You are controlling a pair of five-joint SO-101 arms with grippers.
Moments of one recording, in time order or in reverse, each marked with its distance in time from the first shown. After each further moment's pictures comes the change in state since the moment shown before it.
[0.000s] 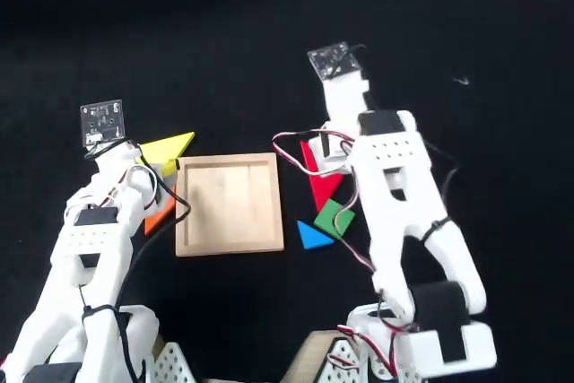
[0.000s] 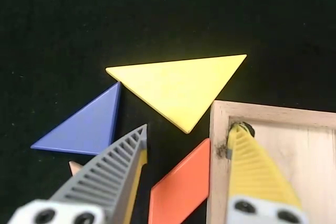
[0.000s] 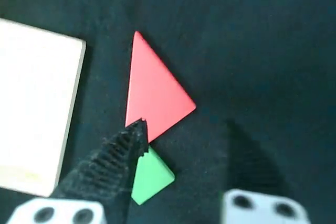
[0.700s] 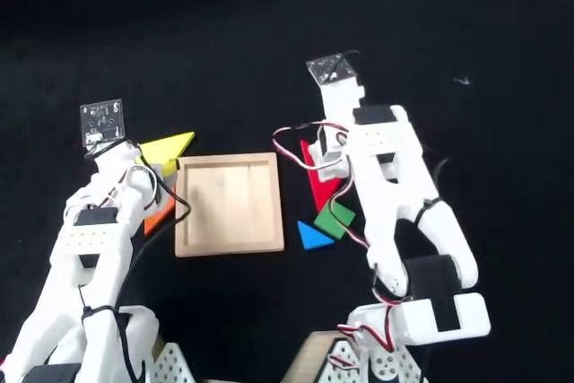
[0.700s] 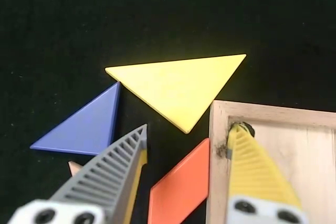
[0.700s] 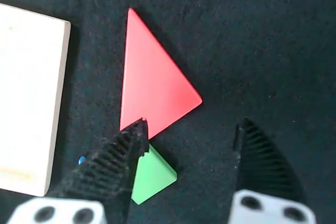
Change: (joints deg) left arm 0.1 0.0 0.0 0.0 0.0; right arm 0.4 7.3 -2.1 0.4 -0.2
